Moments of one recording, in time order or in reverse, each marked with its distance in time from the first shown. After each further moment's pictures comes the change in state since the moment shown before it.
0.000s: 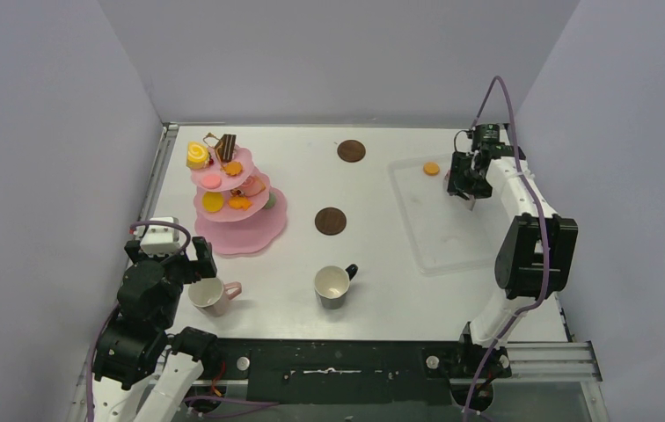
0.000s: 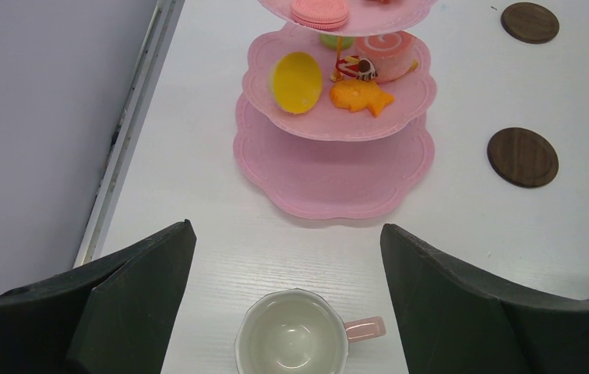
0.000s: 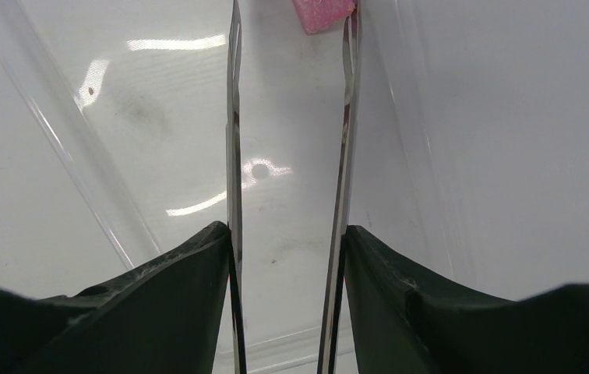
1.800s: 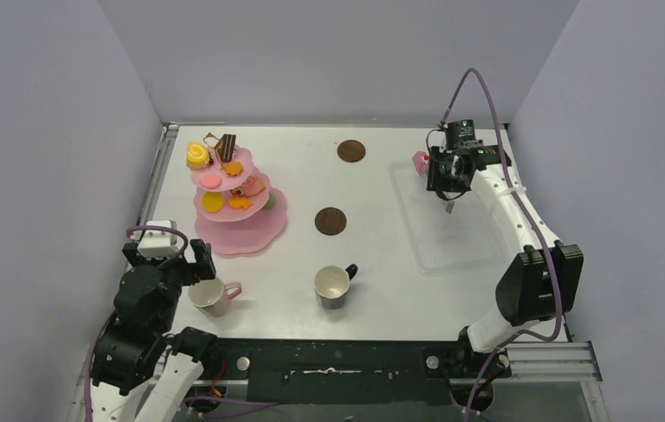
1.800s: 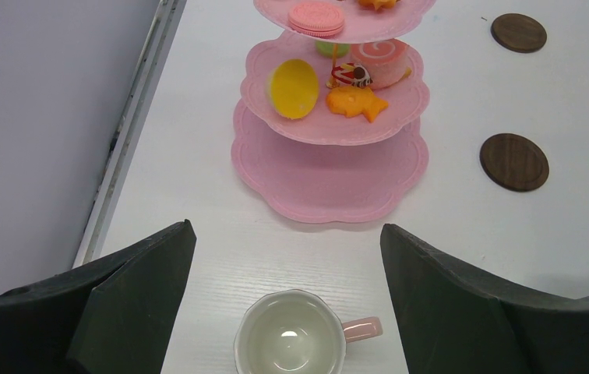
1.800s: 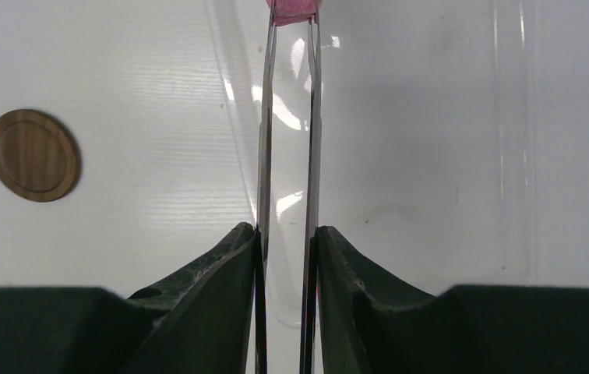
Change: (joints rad) left arm -0.009 -0.029 0.000 -0.001 0.000 0.000; right arm 0.207 -0.159 0.004 -0.072 0.021 0.066
